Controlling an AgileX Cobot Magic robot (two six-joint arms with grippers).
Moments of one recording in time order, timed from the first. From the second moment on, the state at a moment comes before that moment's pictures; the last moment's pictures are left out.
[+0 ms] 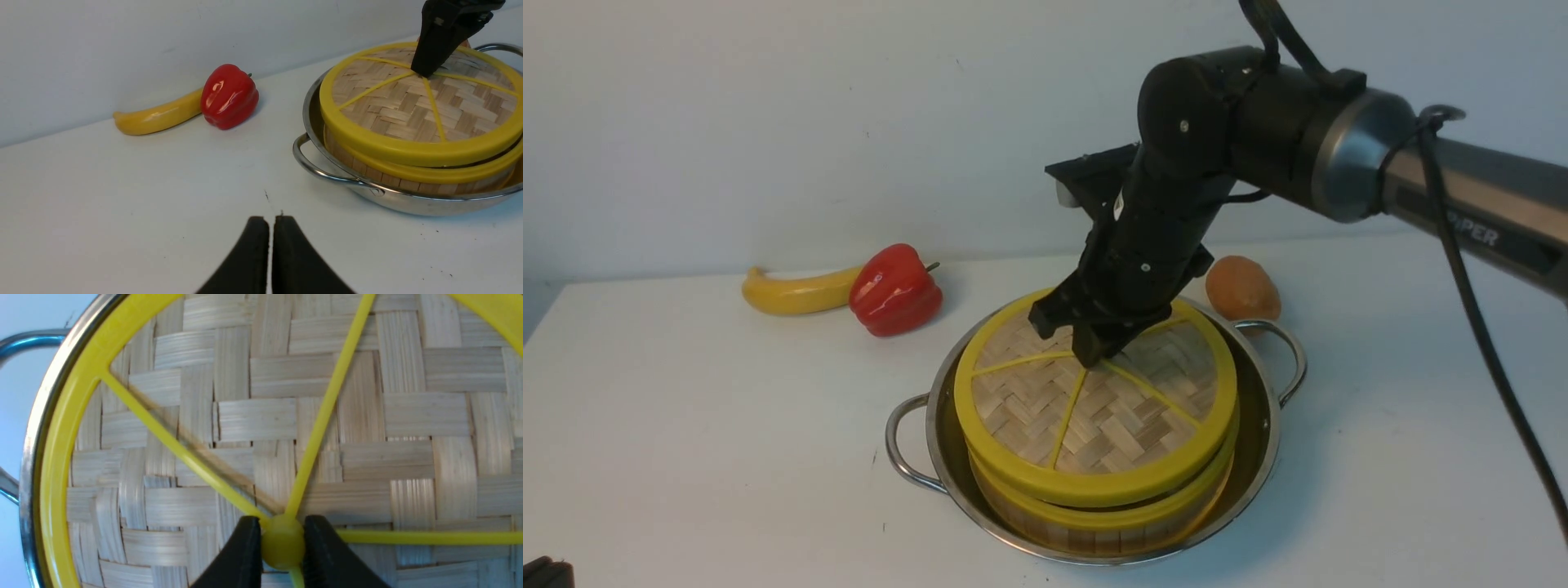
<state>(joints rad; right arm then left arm) 0.60 2.16 -1.94 0.20 1.24 -0.02 -0.36 0.15 -0.43 0.14 0.69 -0.07</state>
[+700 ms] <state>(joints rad) 0.60 2.11 -1.84 0.16 1.21 -0.01 -0.36 0.15 -0.43 0.14 0.69 -0.07</state>
